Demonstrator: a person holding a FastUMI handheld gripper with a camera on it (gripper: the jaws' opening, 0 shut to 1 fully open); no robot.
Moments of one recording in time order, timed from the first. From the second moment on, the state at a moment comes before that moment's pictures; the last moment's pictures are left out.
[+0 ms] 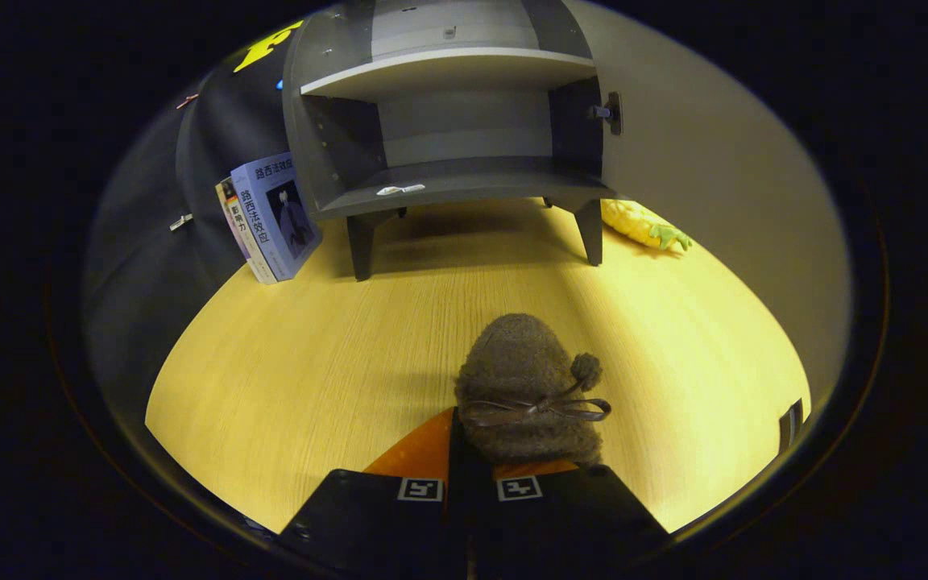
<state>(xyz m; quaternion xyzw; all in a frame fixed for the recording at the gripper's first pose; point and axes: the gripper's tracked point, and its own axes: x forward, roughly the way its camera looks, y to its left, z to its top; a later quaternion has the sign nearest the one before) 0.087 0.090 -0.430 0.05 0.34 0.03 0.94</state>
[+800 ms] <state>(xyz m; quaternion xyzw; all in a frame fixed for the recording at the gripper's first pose) 0.106 0.093 -0.178 0.07 0.25 0.08 0.96</state>
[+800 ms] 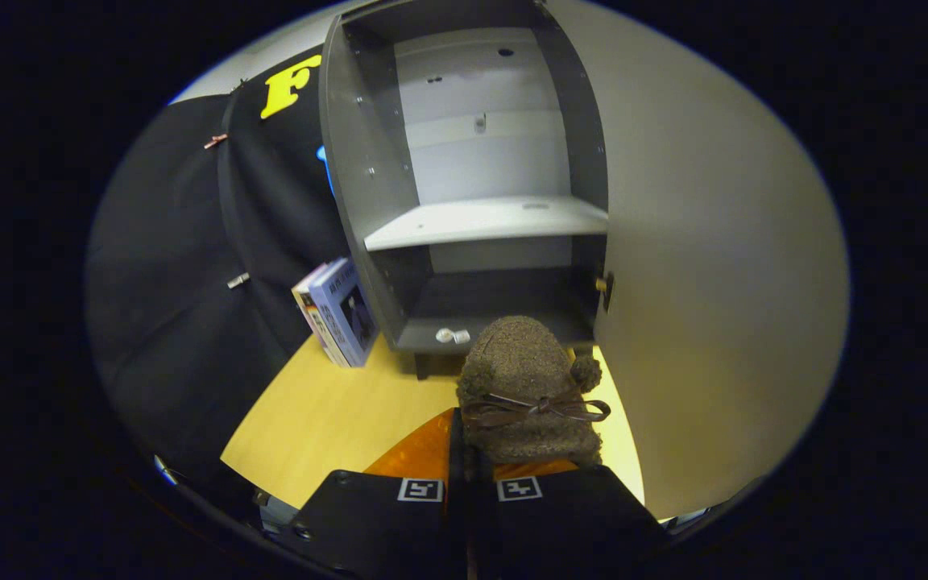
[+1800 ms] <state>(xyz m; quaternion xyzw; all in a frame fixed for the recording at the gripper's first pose) 0.419 0.115 -0.087 0.01 0.25 0.06 0.97</state>
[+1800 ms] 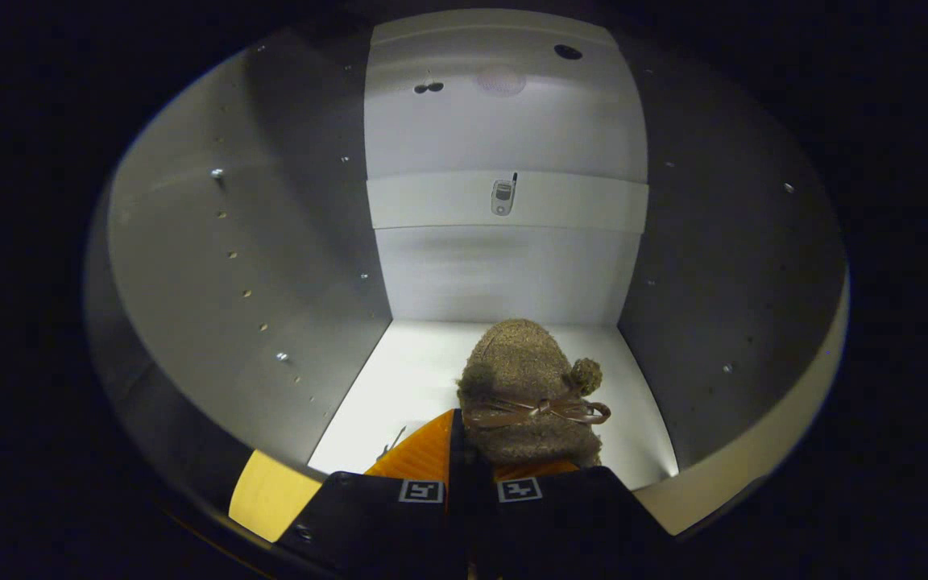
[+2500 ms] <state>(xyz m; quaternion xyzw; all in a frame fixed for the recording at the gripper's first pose) 0.488 0.128 -0.143 -0.02 0.30 0.03 0.95</state>
